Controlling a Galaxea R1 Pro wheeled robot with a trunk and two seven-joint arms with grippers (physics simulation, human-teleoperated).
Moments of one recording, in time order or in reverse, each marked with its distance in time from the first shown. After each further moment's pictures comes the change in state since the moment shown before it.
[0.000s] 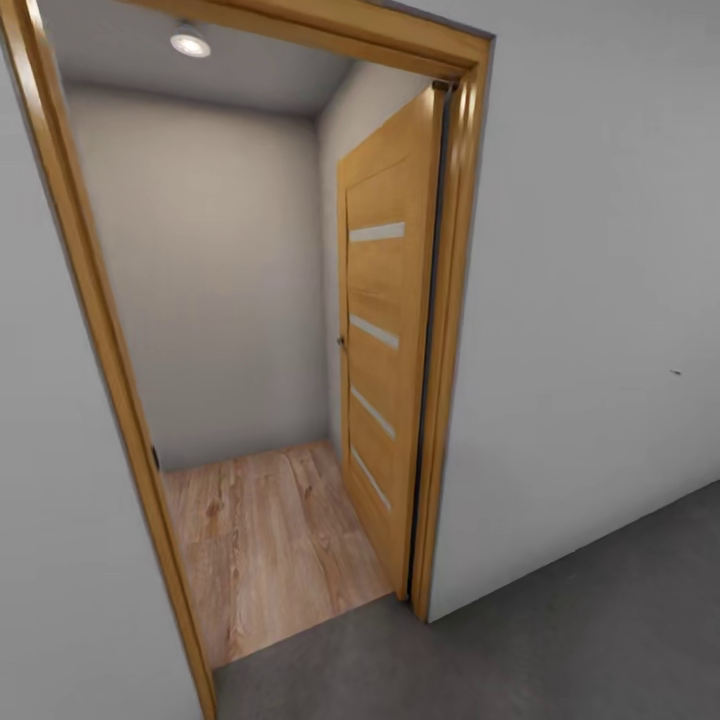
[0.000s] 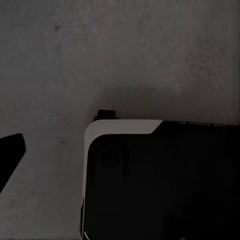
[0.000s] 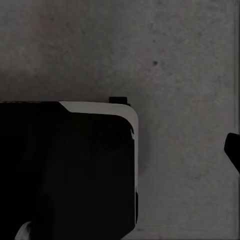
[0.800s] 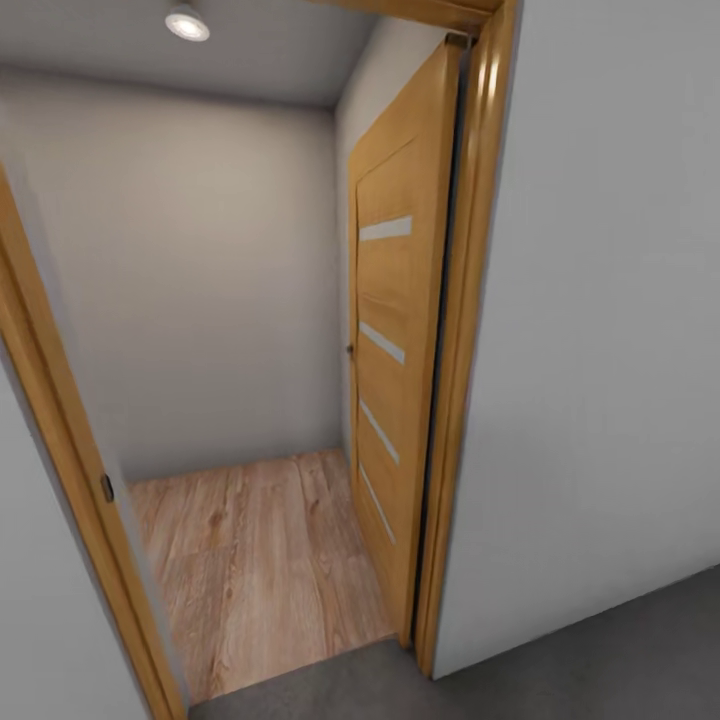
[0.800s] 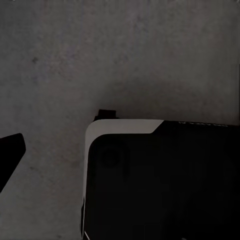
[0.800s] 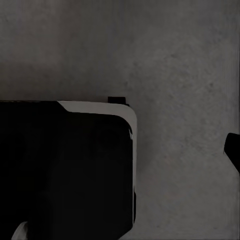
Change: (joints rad) left arm 0.000 0.001 0.000 0.000 0.001 0.001 0.000; right arm 0.000 -0.002 0.001 0.000 0.007 0.000 -0.001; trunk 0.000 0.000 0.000
